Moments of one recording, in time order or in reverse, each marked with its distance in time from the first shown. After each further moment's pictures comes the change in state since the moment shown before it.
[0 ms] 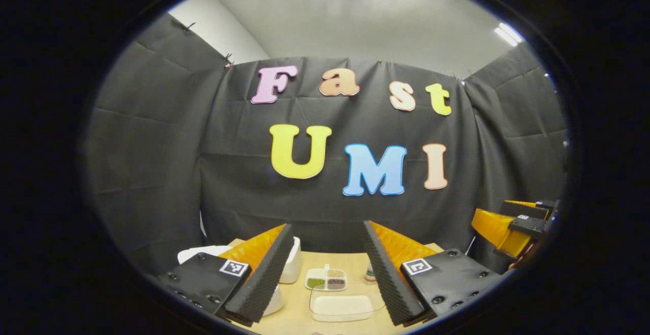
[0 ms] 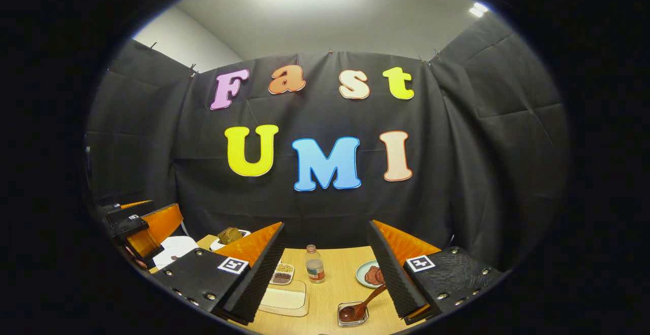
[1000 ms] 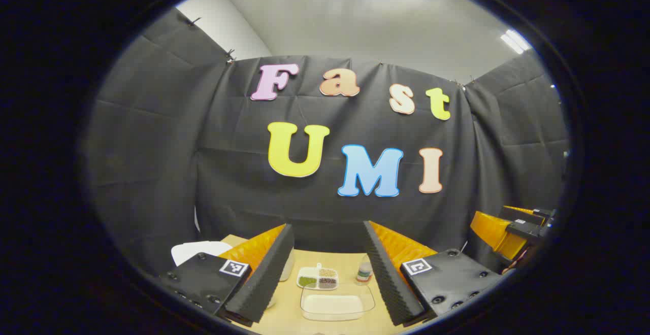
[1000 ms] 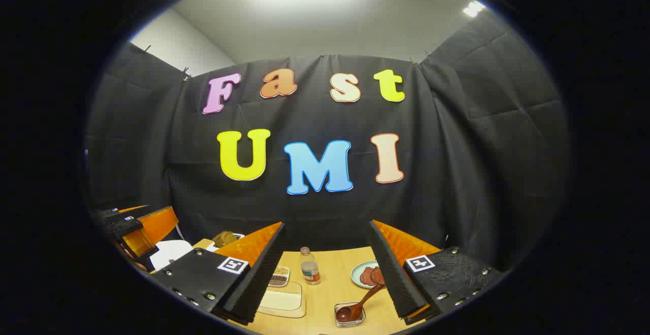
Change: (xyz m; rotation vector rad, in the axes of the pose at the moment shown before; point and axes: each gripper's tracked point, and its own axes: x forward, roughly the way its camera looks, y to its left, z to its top) left arm -0.001 -0.007 0.000 -0.052 0.000 -0.009; right arm -0.008 -0.014 0.009 0.023 -0.025 -0.037
